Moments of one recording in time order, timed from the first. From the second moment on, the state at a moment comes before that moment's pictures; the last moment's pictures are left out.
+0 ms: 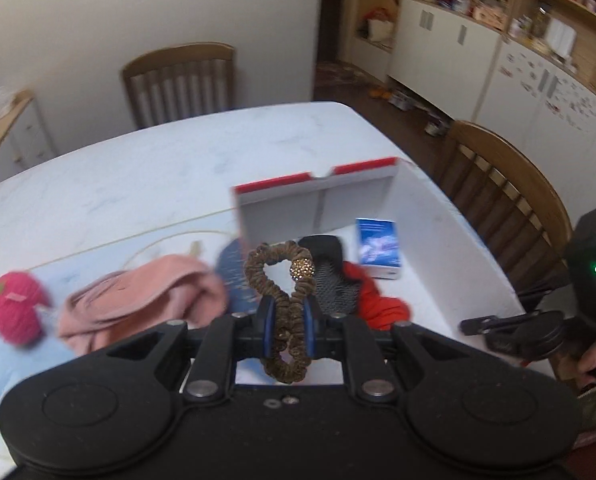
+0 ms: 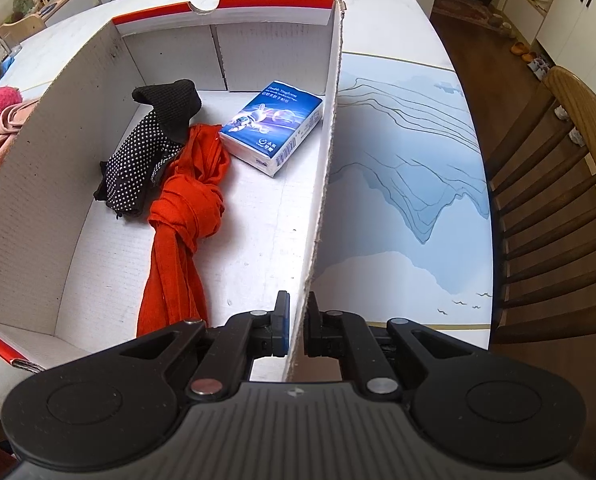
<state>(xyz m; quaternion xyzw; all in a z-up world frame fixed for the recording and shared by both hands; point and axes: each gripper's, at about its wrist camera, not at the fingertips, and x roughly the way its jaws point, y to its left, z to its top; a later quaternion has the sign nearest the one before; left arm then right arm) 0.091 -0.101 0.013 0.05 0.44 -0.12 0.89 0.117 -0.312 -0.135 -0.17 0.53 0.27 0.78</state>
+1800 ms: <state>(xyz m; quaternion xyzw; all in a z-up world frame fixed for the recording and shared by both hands) 0.145 -0.217 -0.057 0.05 0.51 -0.23 0.82 0.126 -0.318 -0.139 -0.17 0.52 0.28 0.79</state>
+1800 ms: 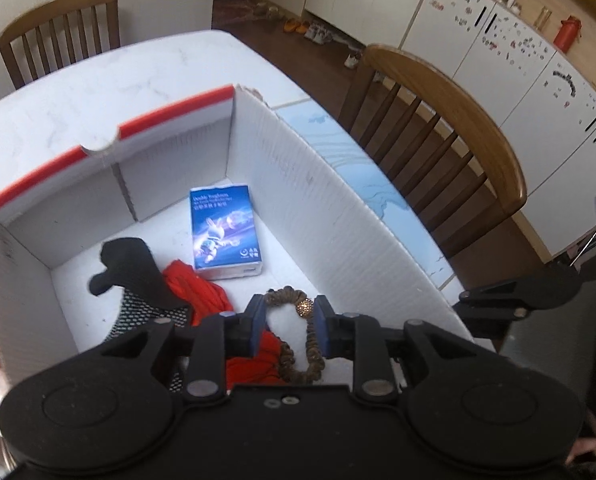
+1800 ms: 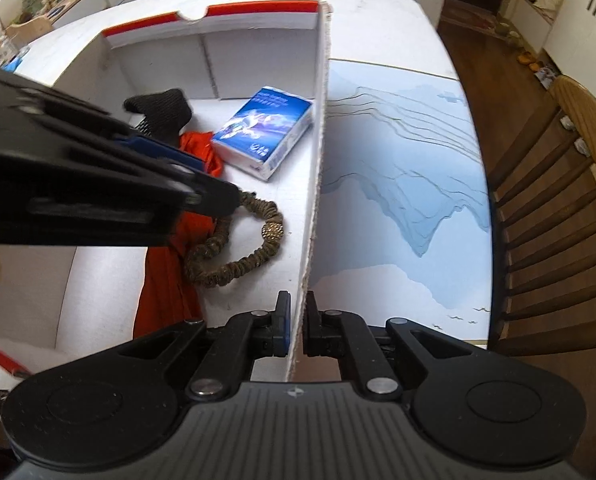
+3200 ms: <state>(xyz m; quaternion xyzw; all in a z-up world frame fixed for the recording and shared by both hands) 0.101 0.029 -0.003 -0.02 0.44 0.00 0.90 0.118 -0.304 -0.140 -0.17 0.55 0.23 0.78</state>
